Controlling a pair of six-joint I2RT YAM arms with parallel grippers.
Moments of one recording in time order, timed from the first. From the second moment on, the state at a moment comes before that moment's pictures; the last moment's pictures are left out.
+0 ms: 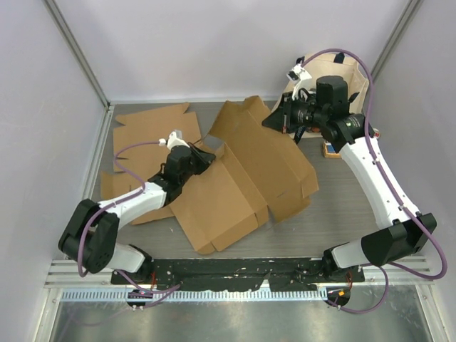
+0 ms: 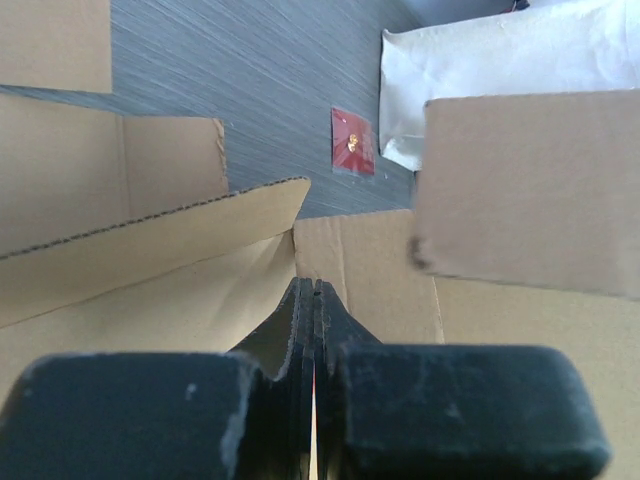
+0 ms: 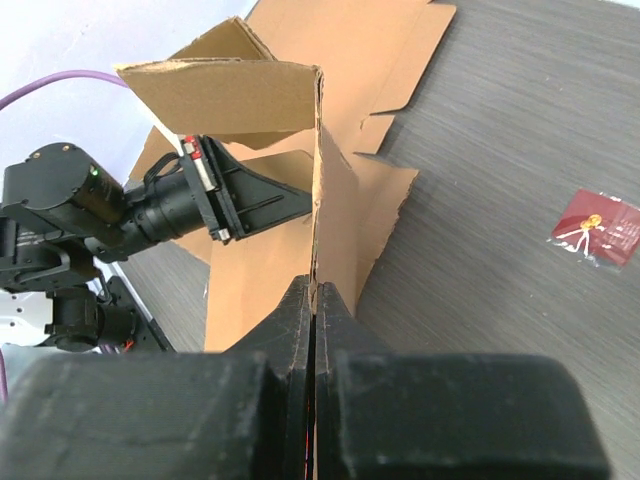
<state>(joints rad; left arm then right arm) -0.54 1.38 0.72 0.30 -0.14 -1.02 0.30 1.41 1.58 -0.59 -0.58 0.21</state>
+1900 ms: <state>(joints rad) -0.76 1.56 1.35 -0.14 -0.02 -0.28 0.37 1.47 1.45 -0.71 -0.35 -0.44</state>
